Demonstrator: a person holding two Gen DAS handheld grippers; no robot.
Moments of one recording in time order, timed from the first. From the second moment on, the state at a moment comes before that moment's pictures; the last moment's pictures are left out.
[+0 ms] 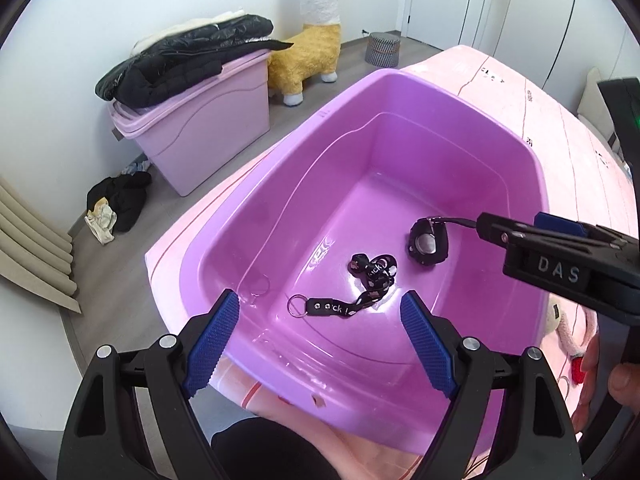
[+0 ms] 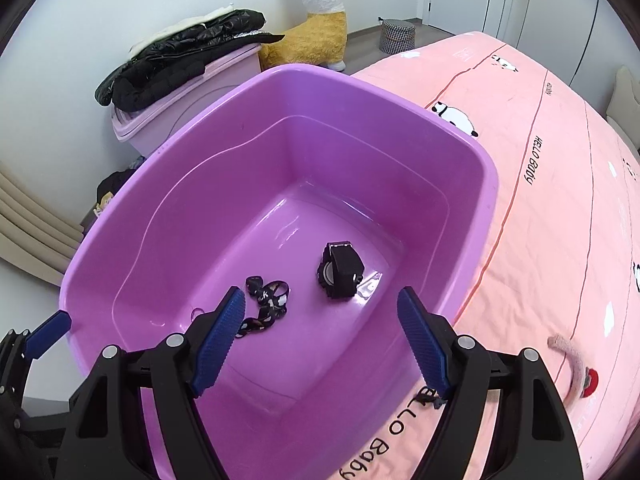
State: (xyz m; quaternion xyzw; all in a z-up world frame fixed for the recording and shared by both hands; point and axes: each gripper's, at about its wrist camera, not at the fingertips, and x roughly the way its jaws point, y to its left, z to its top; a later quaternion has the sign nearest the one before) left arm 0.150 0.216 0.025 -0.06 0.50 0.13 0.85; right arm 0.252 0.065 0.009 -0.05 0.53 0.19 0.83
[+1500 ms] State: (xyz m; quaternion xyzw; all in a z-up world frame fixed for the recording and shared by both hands) left arm 0.015 0.015 -0.039 0.06 0.52 -0.12 0.84; right arm -0.106 -0.255 -0.052 0.15 0.51 -0.11 0.84
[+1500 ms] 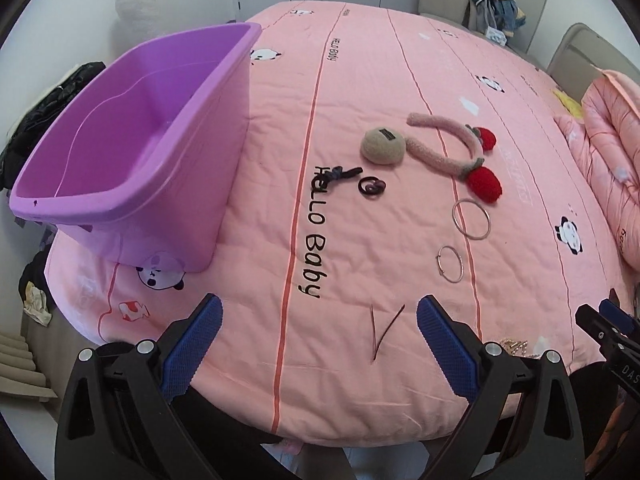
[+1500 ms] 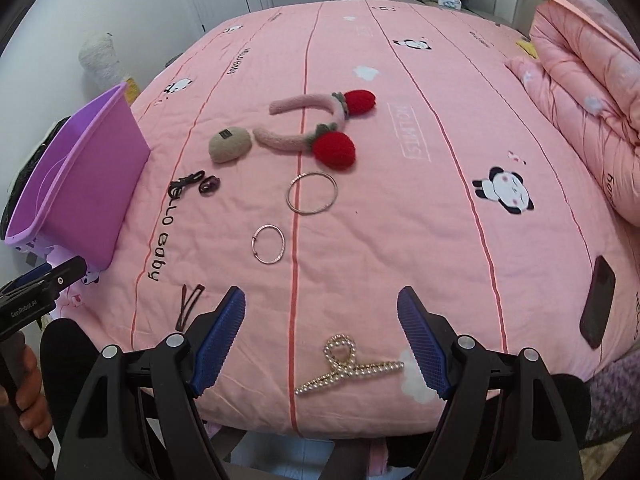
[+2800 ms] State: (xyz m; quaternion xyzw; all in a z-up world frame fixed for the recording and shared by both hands) left arm -0.006 -0.032 -0.146 0.10 0.57 -0.13 0.80; right arm -0.141 -0.270 -0.180 0.25 0.59 -0.16 0.75
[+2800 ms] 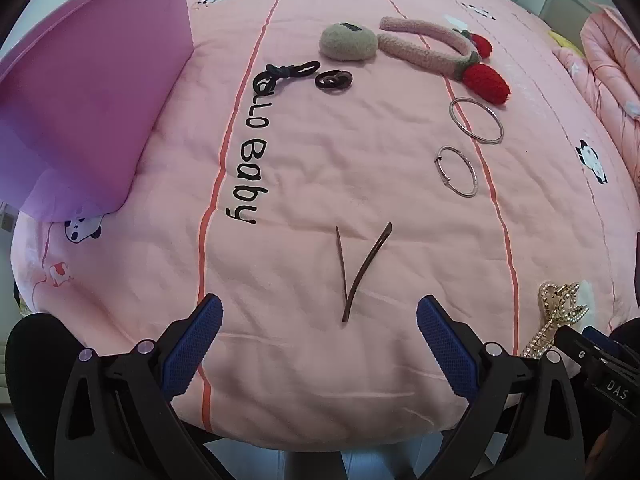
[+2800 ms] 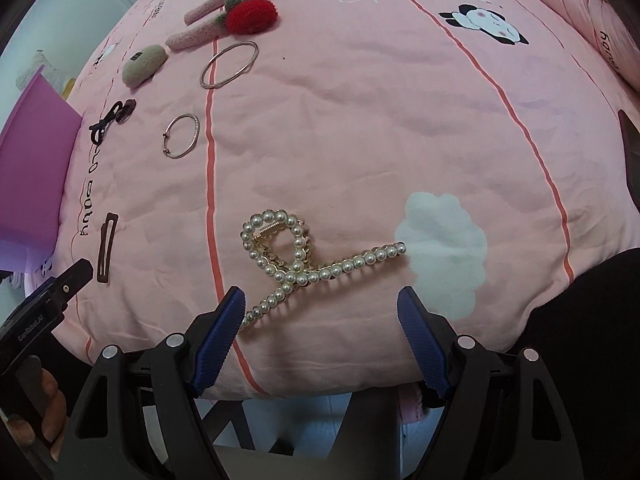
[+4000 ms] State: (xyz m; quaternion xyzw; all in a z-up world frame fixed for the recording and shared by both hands) left arm 0.012 -0.058 -0.200 0.12 0.57 -0.12 0.80; right arm -0.119 -0.262 -0.217 0.21 0.59 -0.19 0.75
